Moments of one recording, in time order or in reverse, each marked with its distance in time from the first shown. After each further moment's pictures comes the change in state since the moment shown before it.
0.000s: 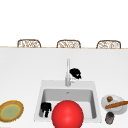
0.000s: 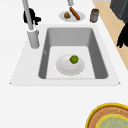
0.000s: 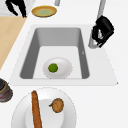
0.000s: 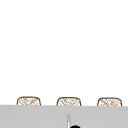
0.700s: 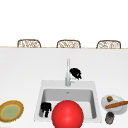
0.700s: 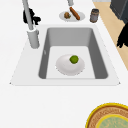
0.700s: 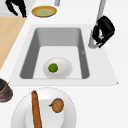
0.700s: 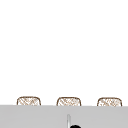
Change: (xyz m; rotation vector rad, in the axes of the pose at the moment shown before) left hand 0.000 0.000 0.000 0.000 0.000 0.000; right hand -0.002 -0.006 -0.005 0.066 -0.022 -0.006
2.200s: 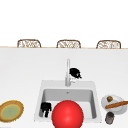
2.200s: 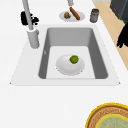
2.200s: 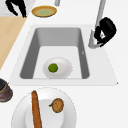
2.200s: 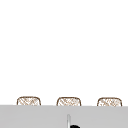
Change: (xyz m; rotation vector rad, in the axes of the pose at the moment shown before) left hand 0.000 0.000 0.000 0.000 0.000 0.000; right hand 0.025 -0.017 -0.009 0.100 0.141 0.124
